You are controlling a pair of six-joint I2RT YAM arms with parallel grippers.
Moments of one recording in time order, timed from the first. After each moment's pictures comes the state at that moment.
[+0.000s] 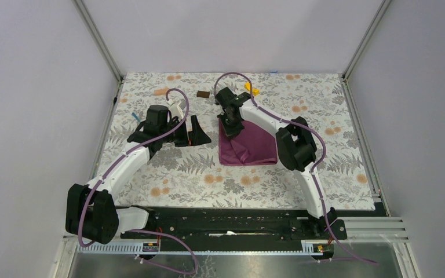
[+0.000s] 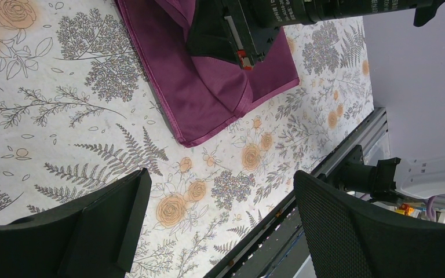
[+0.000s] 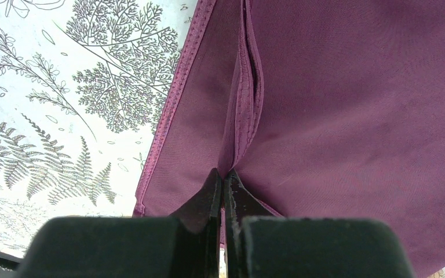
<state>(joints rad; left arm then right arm) -0.27 1.25 0.86 -0.29 0.60 -0.44 0.67 2.29 1.96 -0.94 -0.05 0.25</state>
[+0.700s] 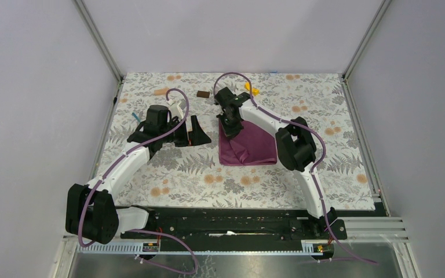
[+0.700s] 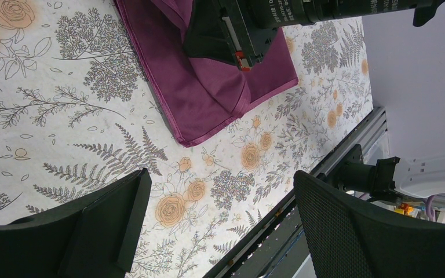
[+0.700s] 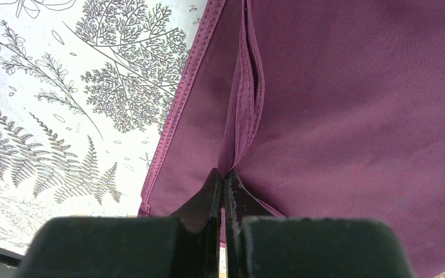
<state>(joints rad) -0.27 1.25 0.86 -0.29 0.60 -0.44 0.68 2.30 1.97 -0.94 -0.05 0.25</state>
